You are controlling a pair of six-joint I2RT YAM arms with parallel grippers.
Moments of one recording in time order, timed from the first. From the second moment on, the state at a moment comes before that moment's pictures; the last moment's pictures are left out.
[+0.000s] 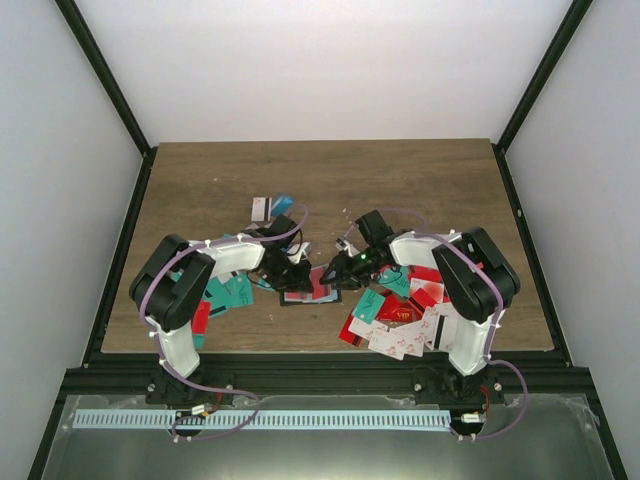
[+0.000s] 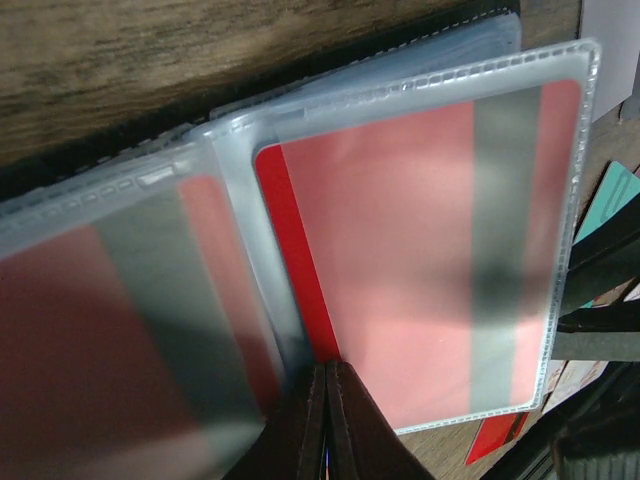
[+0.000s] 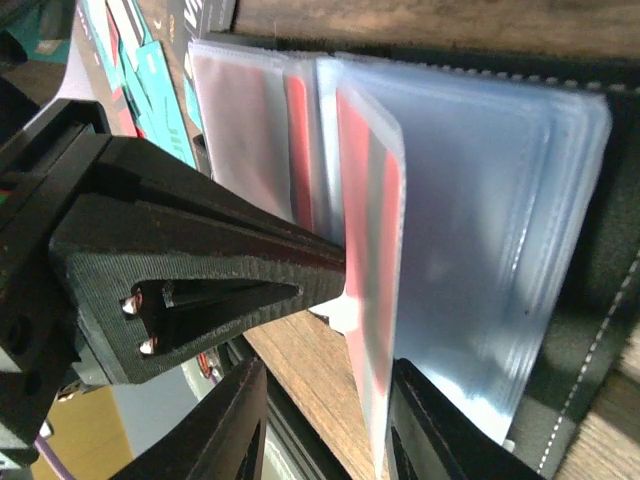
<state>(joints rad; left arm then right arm) -0.60 1.83 1.00 -0.47 0.54 -0.50 0.53 1.84 0.95 -0.25 -0.91 0.61</state>
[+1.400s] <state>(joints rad) -0.42 1.19 1.03 -0.84 0.25 -0.59 0.74 1.87 1.44 -0.44 -0.98 0.60</state>
